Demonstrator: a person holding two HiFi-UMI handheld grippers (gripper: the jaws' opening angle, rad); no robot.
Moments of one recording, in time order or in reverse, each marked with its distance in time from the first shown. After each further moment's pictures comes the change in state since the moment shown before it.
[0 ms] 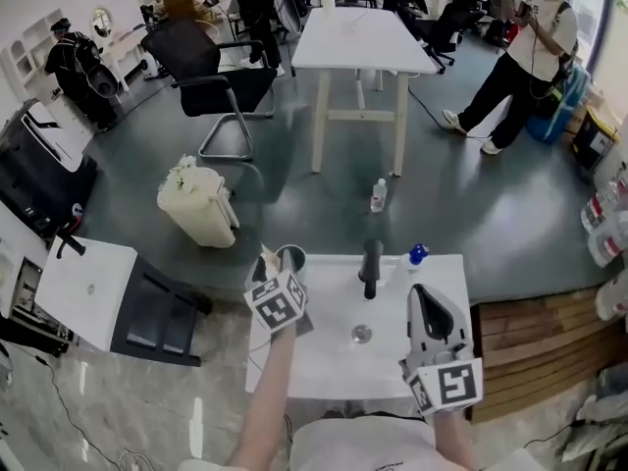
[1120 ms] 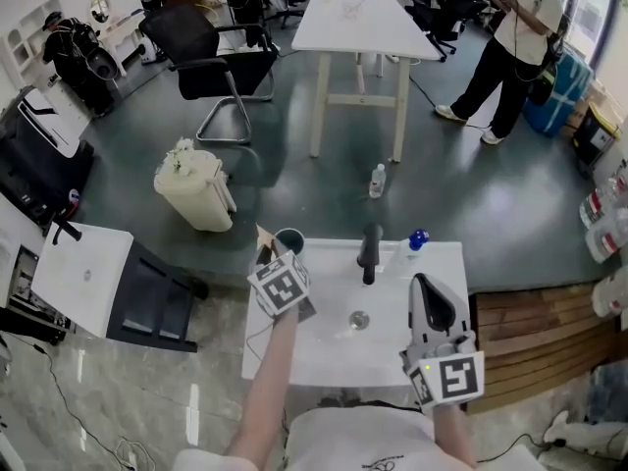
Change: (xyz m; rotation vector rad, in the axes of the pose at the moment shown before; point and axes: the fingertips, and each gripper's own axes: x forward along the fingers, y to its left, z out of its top) left arm 0.004 0.006 -0.015 0.003 0.061 0.102; right arm -0.007 0.001 0.002 -0.006 0.009 0.001
